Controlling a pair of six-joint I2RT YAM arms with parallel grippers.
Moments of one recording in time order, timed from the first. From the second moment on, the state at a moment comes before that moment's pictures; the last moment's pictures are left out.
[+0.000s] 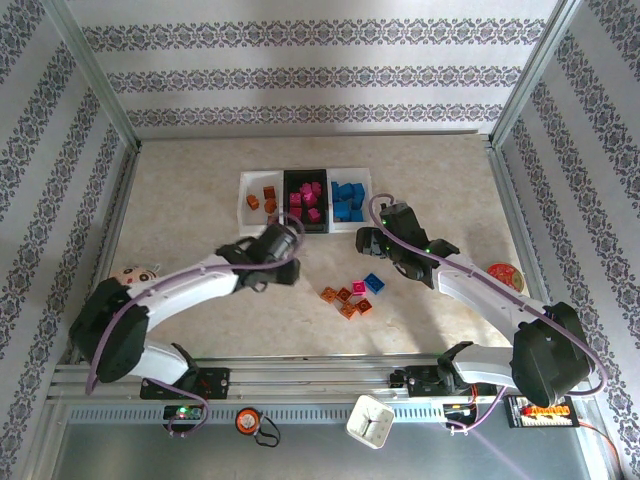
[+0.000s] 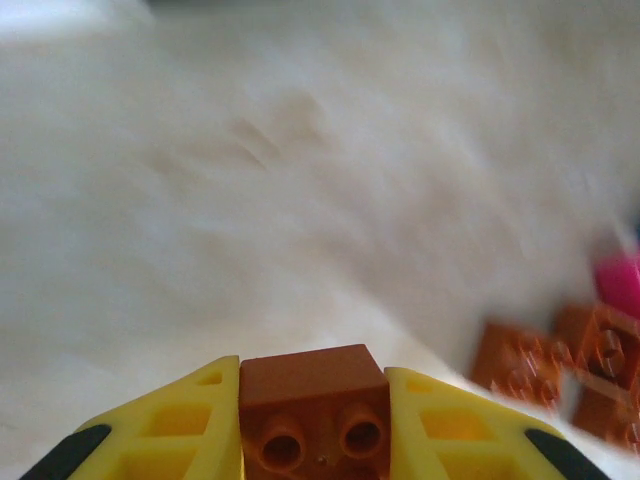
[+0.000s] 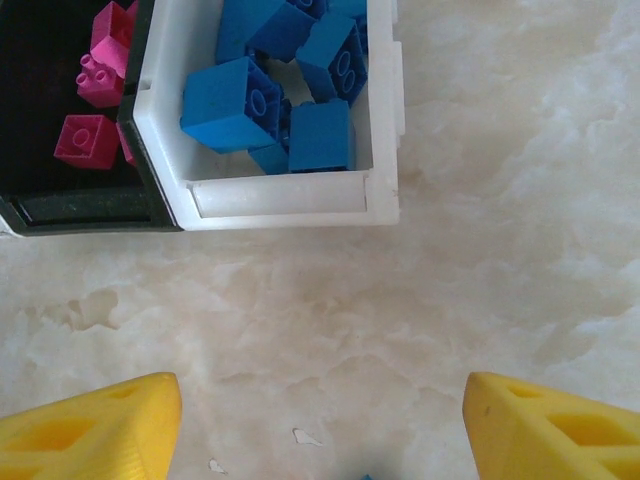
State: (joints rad) left arm -0.65 1.41 0.88 -0.46 -0.06 -0.53; right arm 0.52 1.25 0.79 -0.34 0.12 0.52
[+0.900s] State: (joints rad) left arm -0.26 1.94 1.50 -0.46 -0.02 -0.43; right arm 0.55 1.25 0.75 -0.39 -0.03 0.49
